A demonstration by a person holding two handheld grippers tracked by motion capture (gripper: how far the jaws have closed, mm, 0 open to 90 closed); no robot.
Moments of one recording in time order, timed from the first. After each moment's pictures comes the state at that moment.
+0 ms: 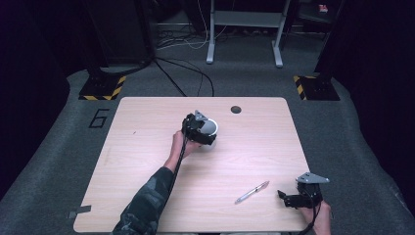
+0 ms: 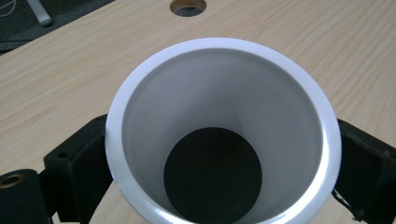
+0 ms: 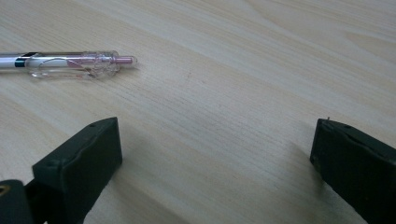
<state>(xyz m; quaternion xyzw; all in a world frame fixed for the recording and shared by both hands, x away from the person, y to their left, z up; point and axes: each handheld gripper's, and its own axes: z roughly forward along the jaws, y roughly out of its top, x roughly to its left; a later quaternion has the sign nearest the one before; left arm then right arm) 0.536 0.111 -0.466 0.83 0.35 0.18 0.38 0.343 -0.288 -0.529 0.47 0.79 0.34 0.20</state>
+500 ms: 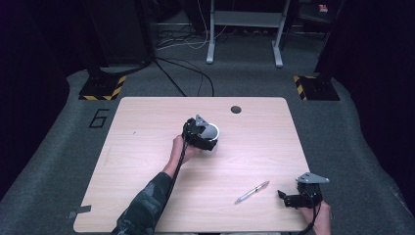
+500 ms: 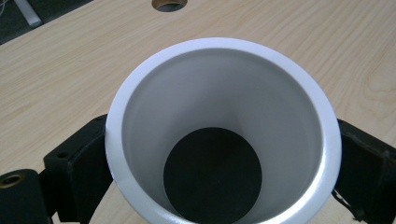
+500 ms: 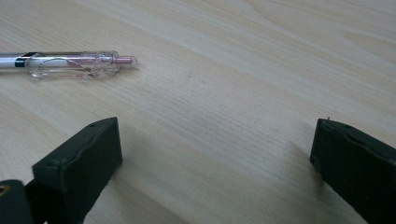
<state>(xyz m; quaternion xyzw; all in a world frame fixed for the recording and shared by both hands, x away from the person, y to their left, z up) 0.516 0.109 -0.466 0.84 0.34 0.18 0.38 0.343 -0.288 -0.529 0.47 0.79 0.34 0.20</state>
